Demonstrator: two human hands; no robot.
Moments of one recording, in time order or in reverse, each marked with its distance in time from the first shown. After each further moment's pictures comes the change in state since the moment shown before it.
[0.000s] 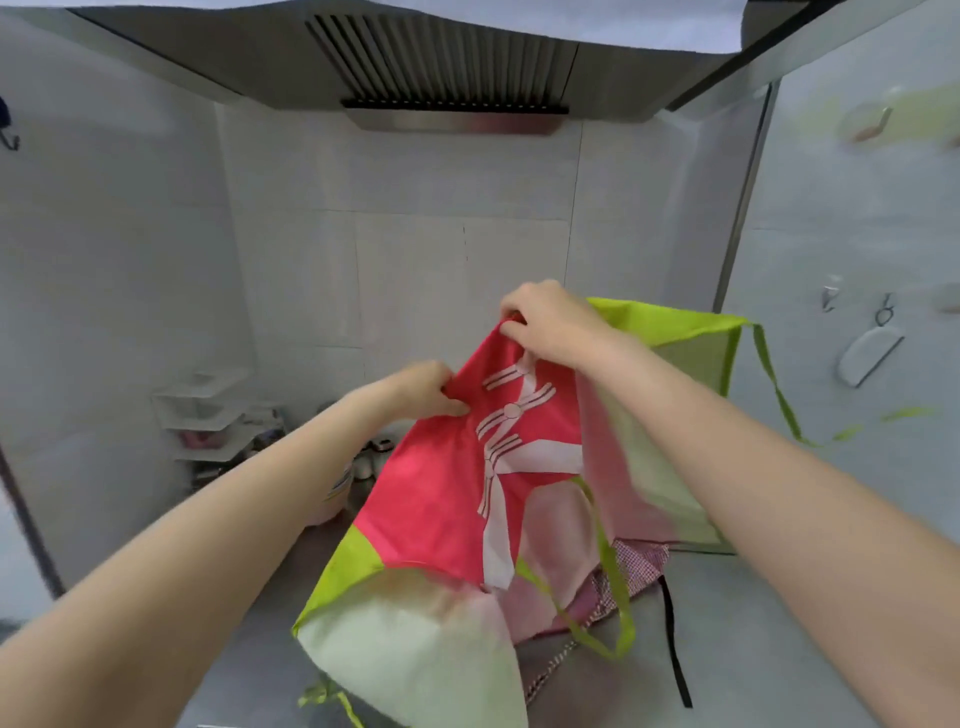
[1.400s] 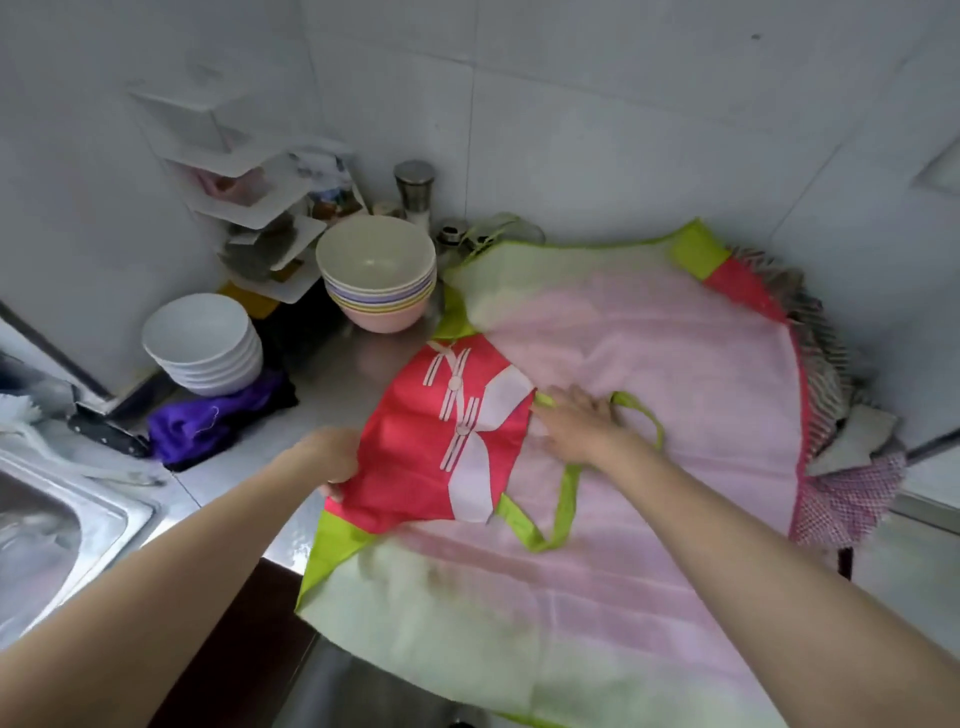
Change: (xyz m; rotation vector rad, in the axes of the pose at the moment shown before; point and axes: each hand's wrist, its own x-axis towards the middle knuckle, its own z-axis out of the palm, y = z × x) left_hand -0.006 -0.263 0.260 -0.051 -0.593 -0.789; right_hand -0.003 0.011 0.434 -0.060 -0.983 -0.080
